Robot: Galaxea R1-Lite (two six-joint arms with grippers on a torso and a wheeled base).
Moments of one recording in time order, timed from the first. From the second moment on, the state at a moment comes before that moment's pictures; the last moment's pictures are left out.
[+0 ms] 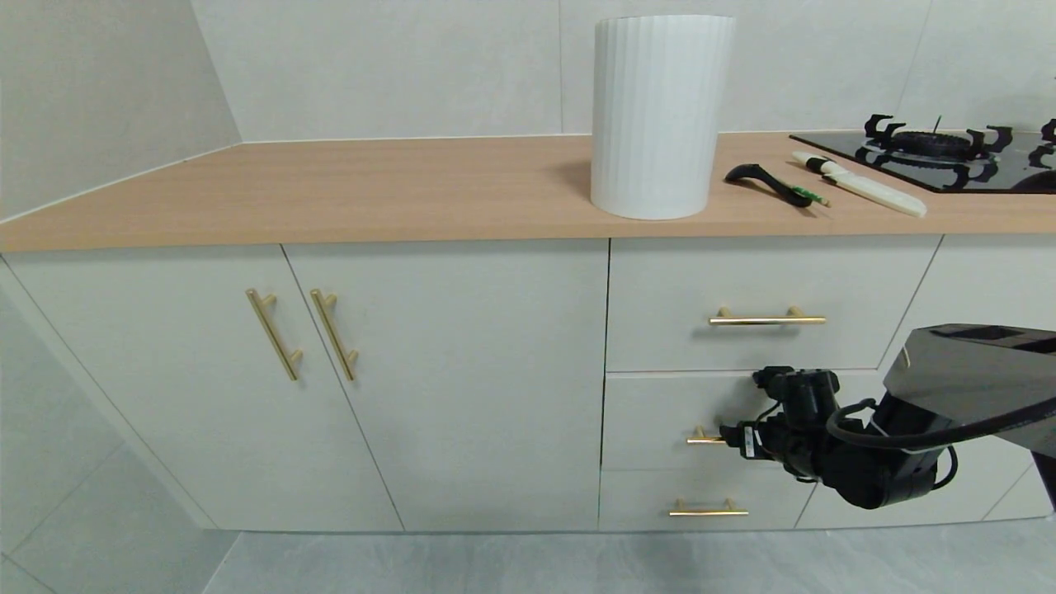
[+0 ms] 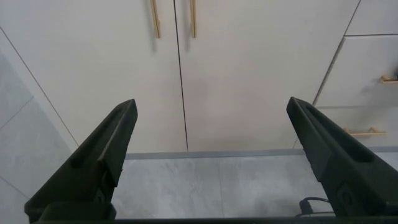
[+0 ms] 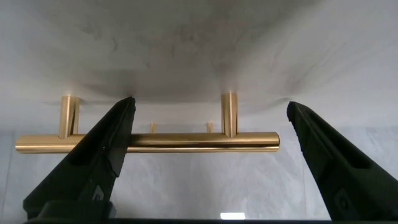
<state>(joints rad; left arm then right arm) 0.00 0.00 0.00 0.00 -0.03 0.00 0.20 2.40 -0.90 -0.84 -0.19 0.13</state>
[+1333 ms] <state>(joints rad) 0.00 0.00 0.00 0.00 -0.03 0.00 0.29 1.85 -0.81 -0.32 -0.17 0.07</state>
